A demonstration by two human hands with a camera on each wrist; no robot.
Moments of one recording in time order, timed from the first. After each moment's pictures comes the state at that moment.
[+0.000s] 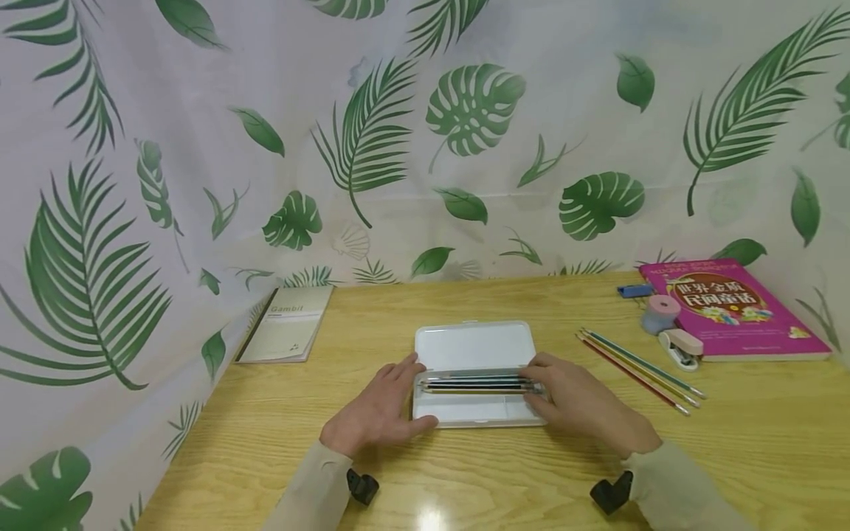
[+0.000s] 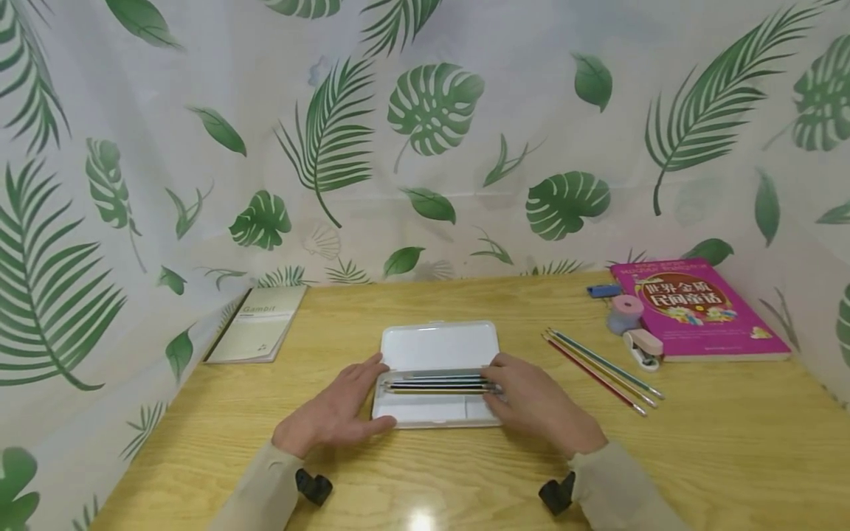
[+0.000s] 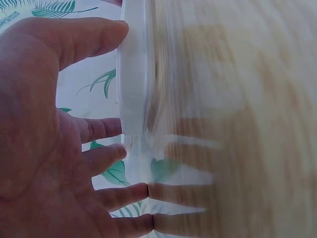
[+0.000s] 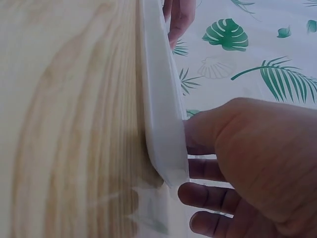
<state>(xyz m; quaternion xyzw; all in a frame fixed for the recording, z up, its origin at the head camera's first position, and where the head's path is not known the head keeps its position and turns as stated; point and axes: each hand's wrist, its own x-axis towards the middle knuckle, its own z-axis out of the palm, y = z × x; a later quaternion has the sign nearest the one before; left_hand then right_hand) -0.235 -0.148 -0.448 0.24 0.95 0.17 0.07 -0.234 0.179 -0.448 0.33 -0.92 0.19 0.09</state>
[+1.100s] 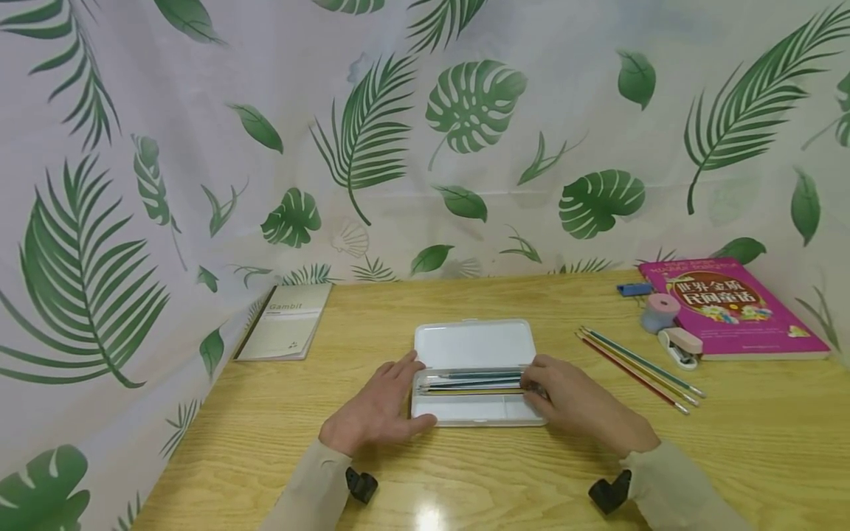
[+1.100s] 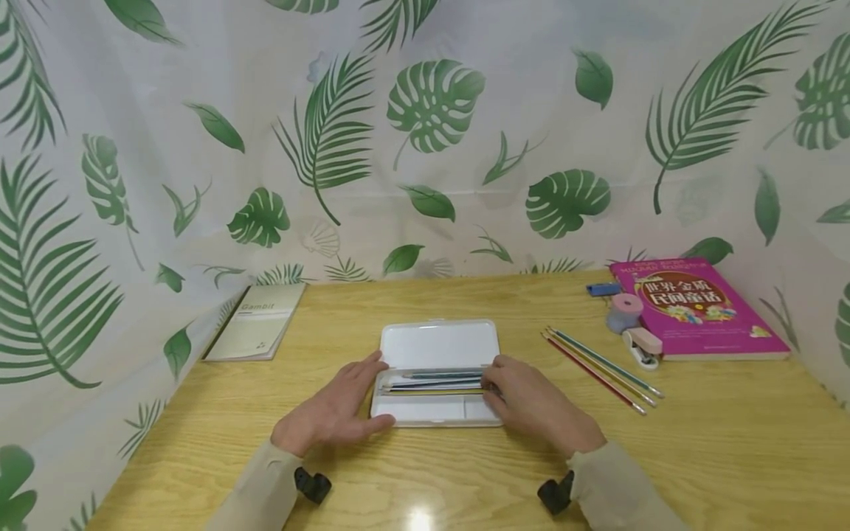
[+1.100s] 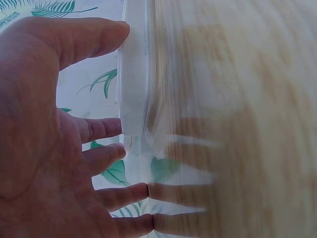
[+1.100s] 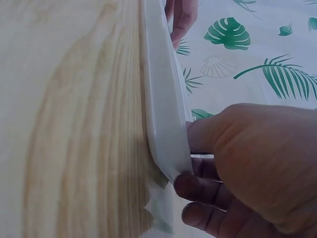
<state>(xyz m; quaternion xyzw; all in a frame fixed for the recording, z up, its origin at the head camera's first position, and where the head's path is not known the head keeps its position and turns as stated) -0.235 -0.148 -0.449 0.24 0.95 0.17 0.07 -0.235 0.178 -0.454 0.32 -0.92 0.20 0.07</state>
